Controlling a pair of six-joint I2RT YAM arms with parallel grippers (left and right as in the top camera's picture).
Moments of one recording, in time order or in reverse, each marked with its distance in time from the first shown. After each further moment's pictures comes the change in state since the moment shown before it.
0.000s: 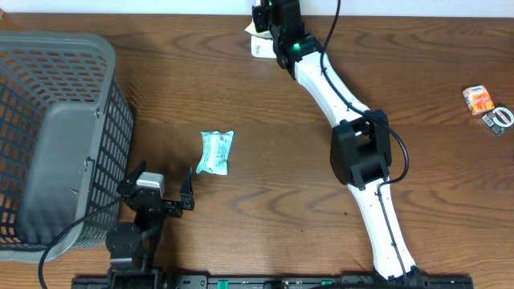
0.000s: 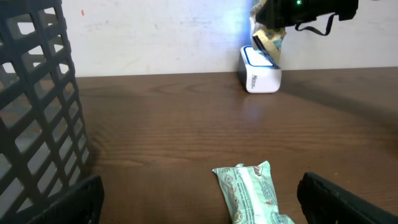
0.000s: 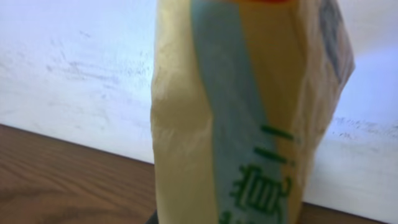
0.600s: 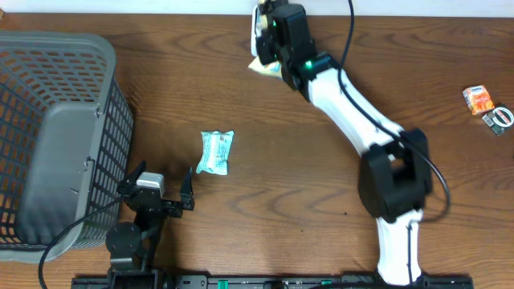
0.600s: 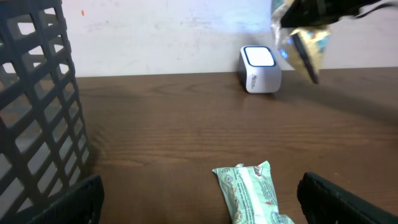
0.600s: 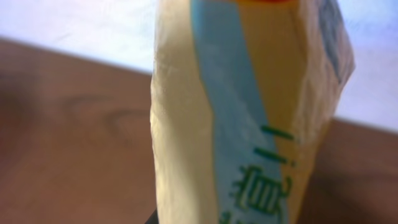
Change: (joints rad) left arm 0.000 0.000 0.000 0.000 0.000 0.000; right arm 0.029 -0.375 -0.470 -0.128 -0.066 0.048
